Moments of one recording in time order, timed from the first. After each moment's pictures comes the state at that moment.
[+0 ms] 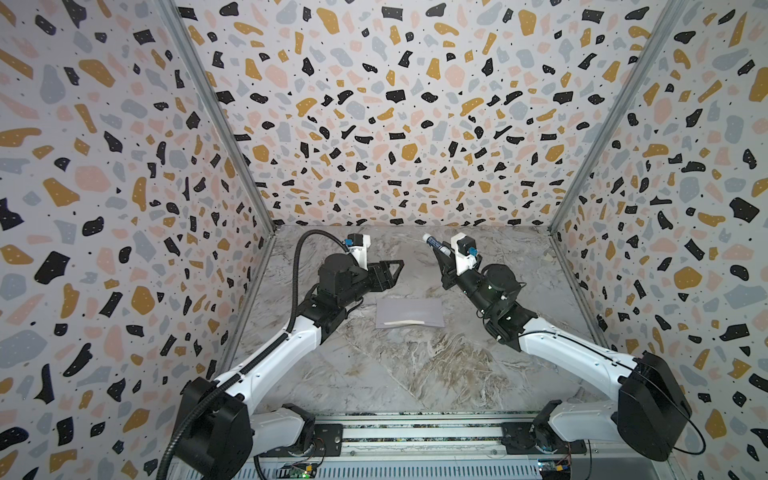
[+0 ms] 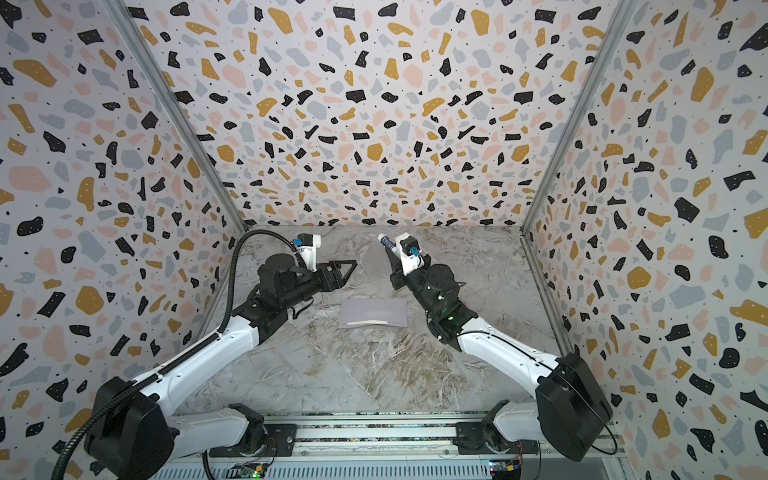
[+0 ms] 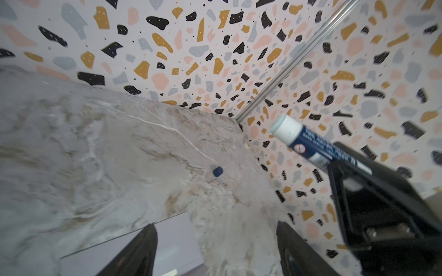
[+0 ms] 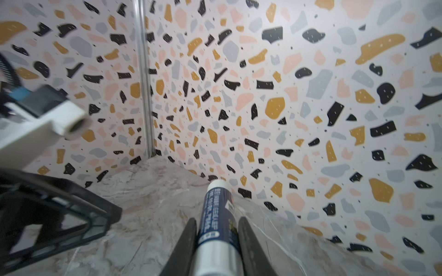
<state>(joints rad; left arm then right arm) -0.45 1.22 0.87 0.10 0.30 -0.50 0.68 1.31 0.89 0.46 0.11 -0.06</state>
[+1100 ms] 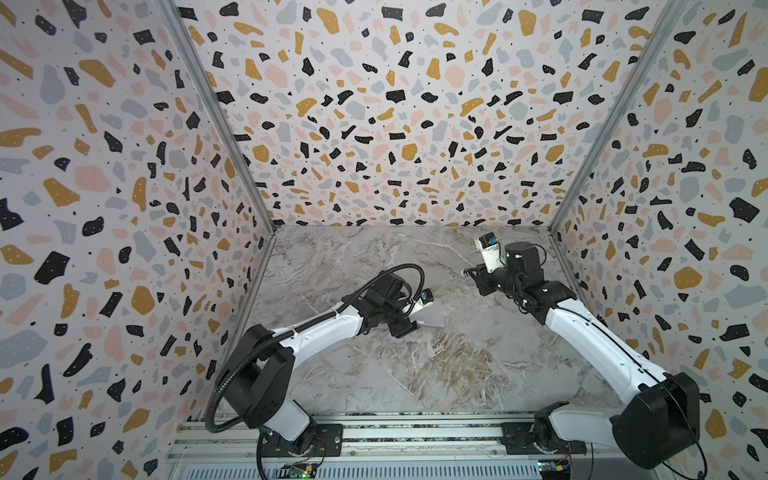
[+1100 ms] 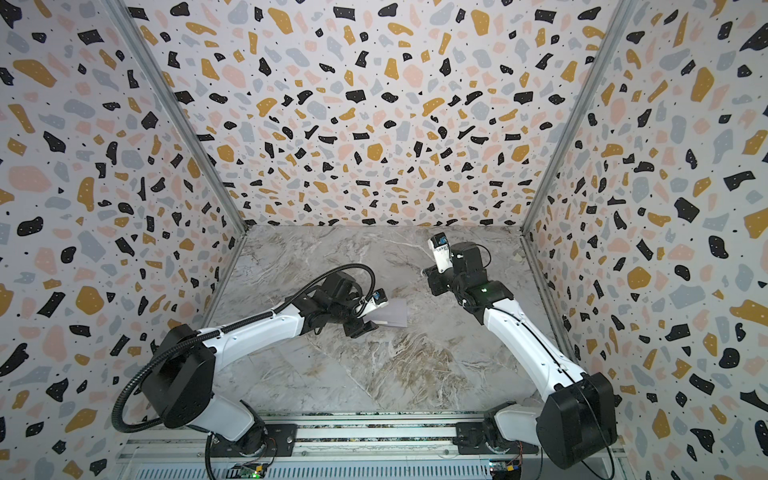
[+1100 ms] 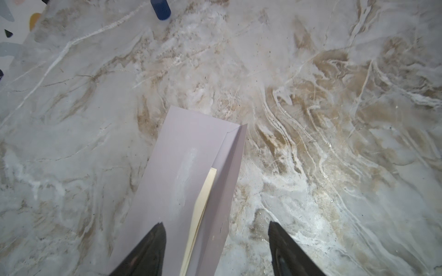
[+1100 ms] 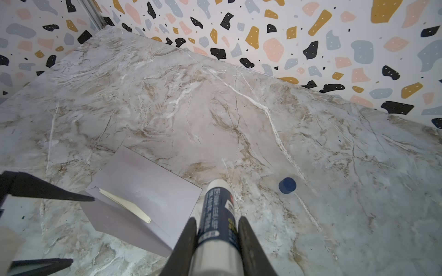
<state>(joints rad) -0.69 1.56 1.00 -0.33 0.25 0.55 0.38 1.27 1.06 -0.36 -0.13 -0.04</state>
